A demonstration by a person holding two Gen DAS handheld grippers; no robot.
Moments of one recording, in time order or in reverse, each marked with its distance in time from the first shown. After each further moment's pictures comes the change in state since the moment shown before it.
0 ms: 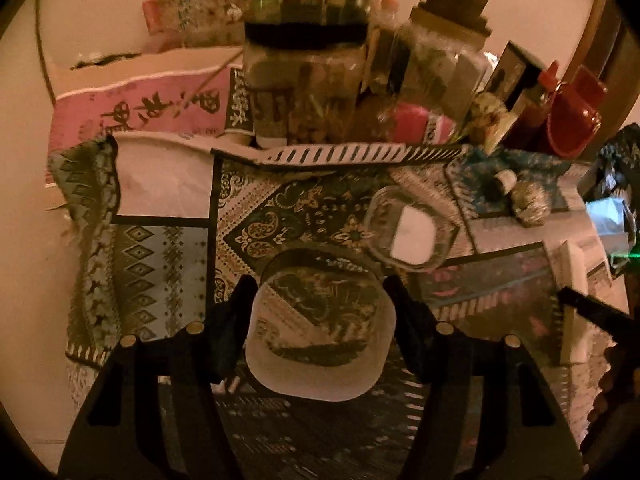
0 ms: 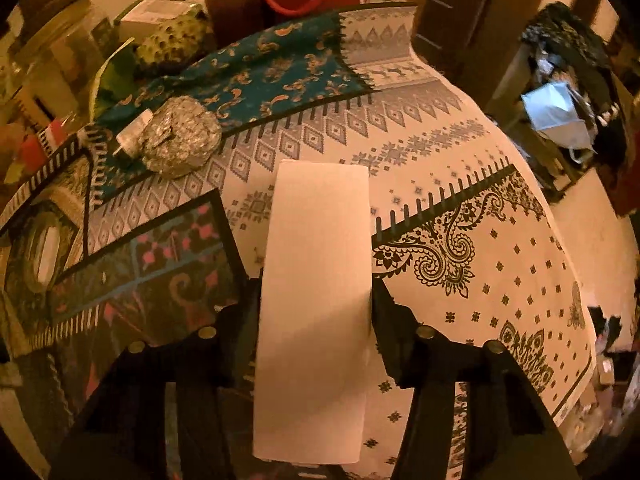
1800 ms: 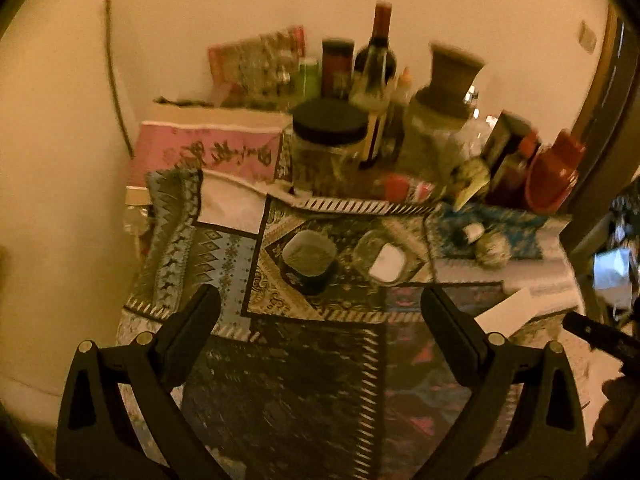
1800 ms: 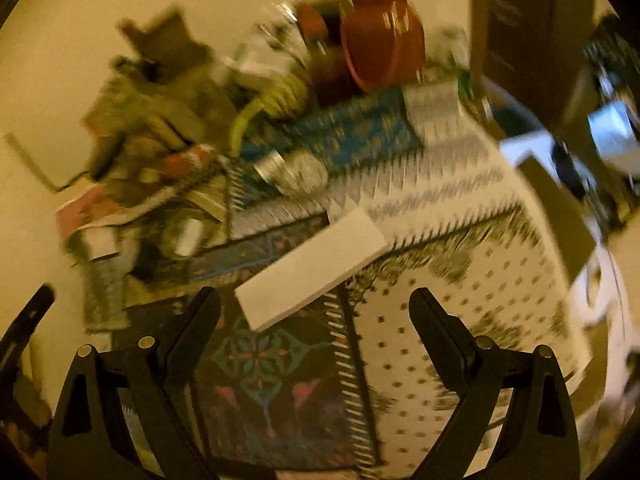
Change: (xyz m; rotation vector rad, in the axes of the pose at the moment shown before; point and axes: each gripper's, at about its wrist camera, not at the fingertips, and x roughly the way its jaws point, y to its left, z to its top) left arm -0.101 -0.012 -0.002 -0.102 -0.116 0.107; right arm -0.078 0.015 0.003 -0.019 -0.002 0.291
